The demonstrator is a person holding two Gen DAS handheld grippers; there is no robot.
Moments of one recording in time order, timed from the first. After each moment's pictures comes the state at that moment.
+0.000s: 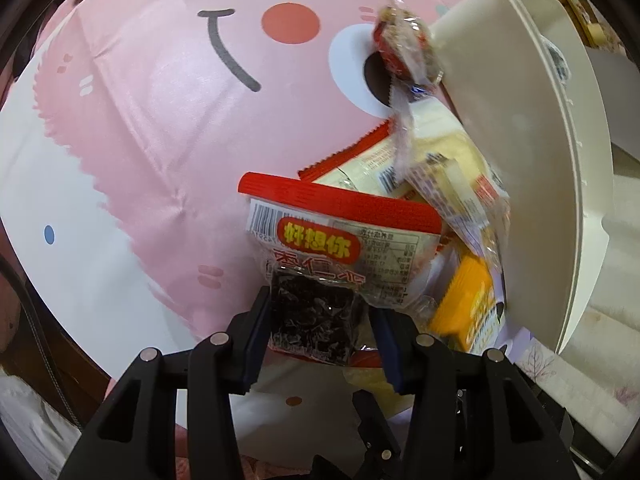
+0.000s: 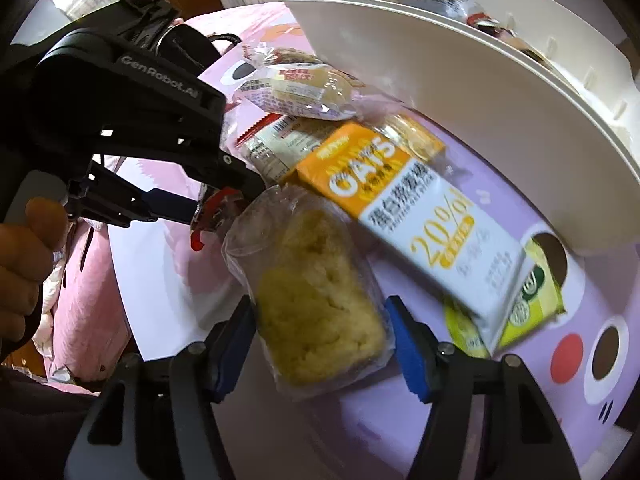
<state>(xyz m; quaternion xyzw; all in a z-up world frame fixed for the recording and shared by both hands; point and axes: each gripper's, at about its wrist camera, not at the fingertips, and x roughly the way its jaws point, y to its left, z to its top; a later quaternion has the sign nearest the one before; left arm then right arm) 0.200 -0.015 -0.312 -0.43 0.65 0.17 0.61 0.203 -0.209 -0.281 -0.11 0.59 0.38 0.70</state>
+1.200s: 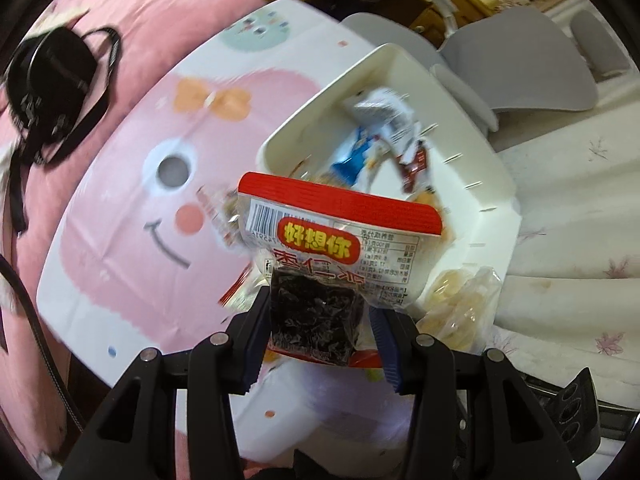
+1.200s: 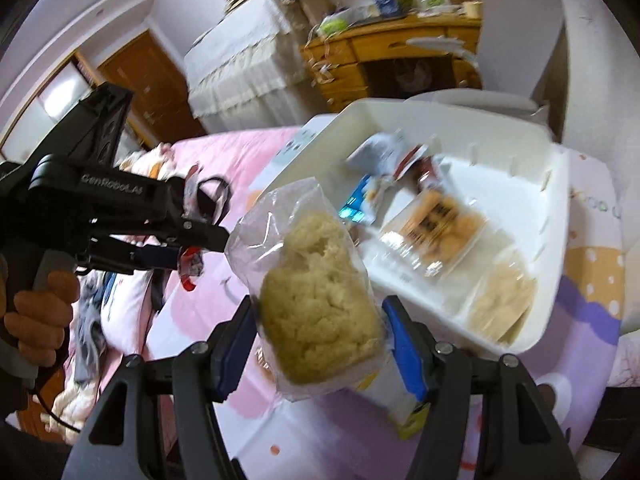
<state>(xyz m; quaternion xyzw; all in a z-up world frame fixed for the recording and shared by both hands) 0.284 -0.020 -0.171 -0.30 0.60 0.10 0.73 0.276 -0.257 -0.171 0.05 0.48 0.34 0.80</state>
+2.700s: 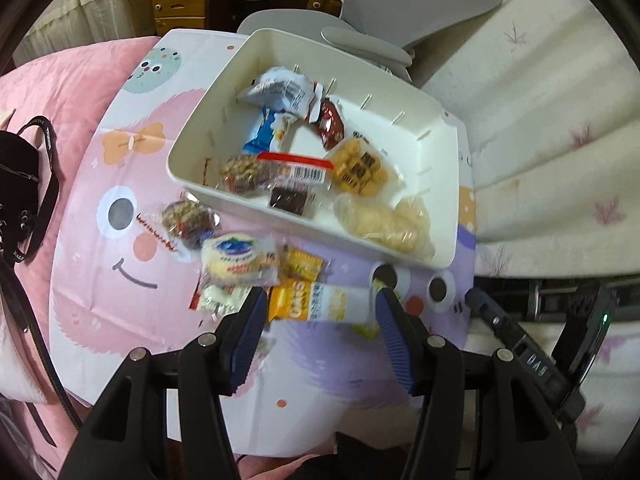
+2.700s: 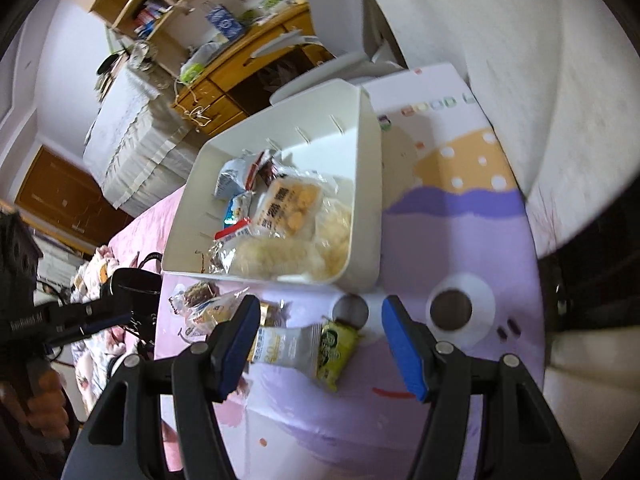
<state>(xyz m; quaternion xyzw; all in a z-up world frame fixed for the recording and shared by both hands) 0.267 -0.082 -0.152 -0.18 0.61 -0.03 0.77 0.262 -0.378 -0.191 0.21 0.54 0.15 0.80</state>
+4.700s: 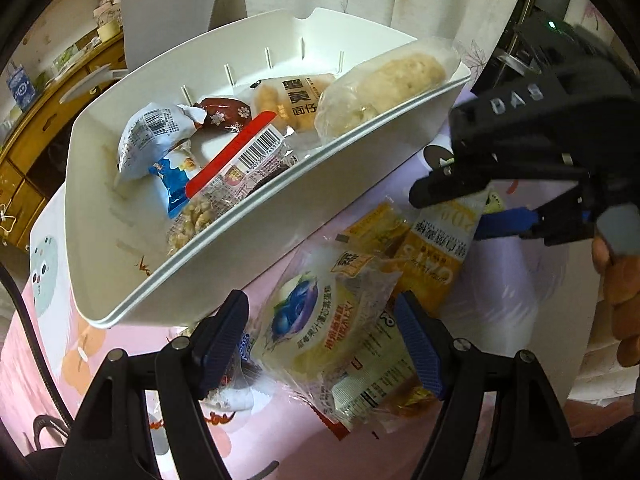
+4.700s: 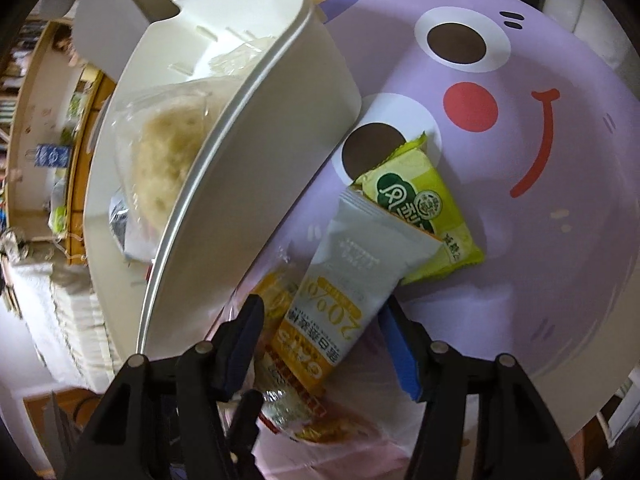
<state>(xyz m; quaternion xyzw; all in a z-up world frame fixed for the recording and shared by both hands) 0.287 -0.072 -0.283 0.20 0.49 -0.33 0.78 0.240 -0.250 -0.292 0.46 0.56 -0.17 0.67</state>
